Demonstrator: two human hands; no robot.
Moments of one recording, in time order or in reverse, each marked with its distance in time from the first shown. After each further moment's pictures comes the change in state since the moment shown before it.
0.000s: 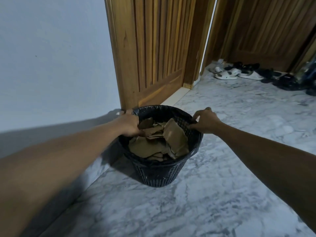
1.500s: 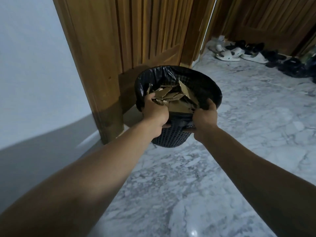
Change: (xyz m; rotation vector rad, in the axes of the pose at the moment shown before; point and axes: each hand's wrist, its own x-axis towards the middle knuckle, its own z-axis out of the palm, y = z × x) left_hand 0.163 0.111 0.035 -1.648 0.153 -0.306; right_hand 0.134 0.004 0.089 1.344 0.344 0.514
